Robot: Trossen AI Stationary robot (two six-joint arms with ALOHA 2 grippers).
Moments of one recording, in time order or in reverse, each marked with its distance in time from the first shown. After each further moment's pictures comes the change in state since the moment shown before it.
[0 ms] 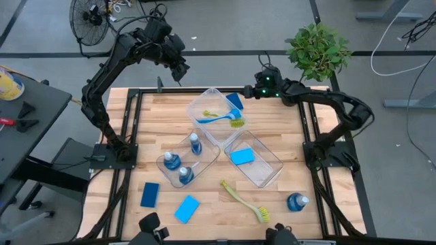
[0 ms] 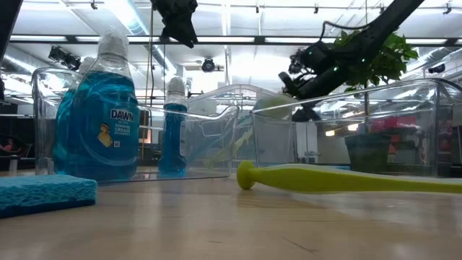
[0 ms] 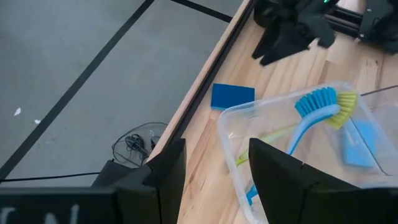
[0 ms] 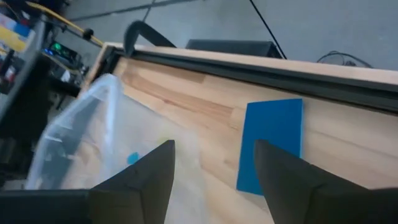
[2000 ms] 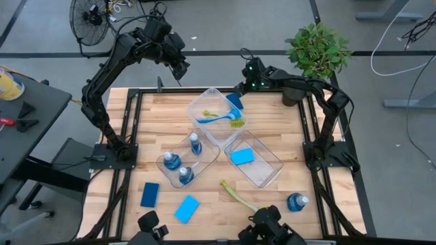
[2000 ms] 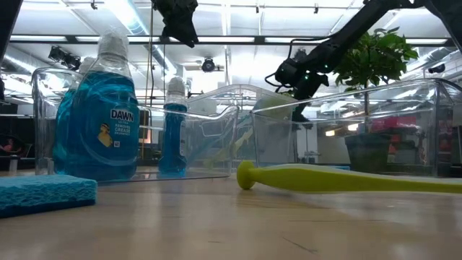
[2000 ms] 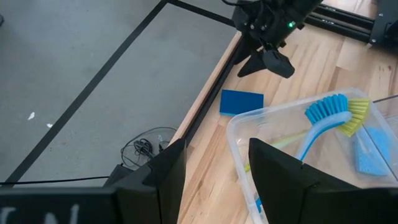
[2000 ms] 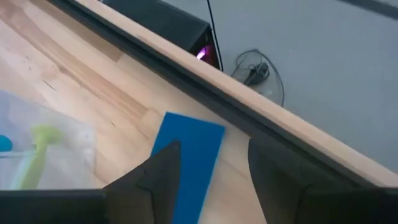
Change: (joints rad) left arm 0.000 0.000 0.001 0.029 -0.030 0.003; right arm -0.017 0.290 0.397 -0.417 0.186 -0.419
